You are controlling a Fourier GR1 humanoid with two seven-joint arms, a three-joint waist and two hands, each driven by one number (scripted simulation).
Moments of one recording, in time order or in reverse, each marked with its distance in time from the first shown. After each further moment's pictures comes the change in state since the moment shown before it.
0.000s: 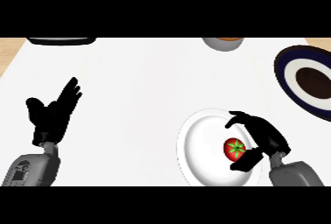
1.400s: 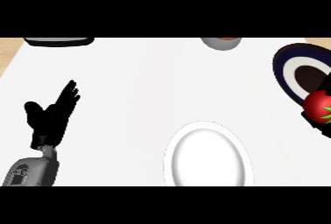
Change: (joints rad) left arm 0.024 -0.014 0.022 -0.009 -0.022 -0.014 -0.007; right arm -0.106 -0.210 -0.500 -0.260 -0.292 0.033 -0.392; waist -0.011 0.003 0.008
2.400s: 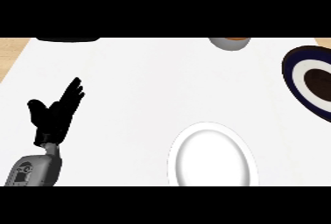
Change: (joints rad) left arm -0.018 -0.016 -0.007 -0.014 -0.008 -0.026 0.008; right arm -0.328 -0.217 -0.226 0.916 0.018 -0.130 -0.228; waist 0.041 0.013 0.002
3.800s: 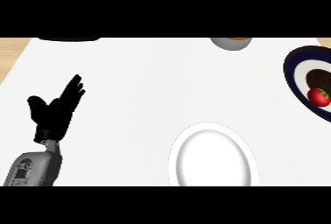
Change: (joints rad) left arm -0.024 0.000 0.008 0.008 -0.004 -0.008 0.007; right arm -0.236 -0.181 -0.115 0.591 -0.095 0.302 -0.326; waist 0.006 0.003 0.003
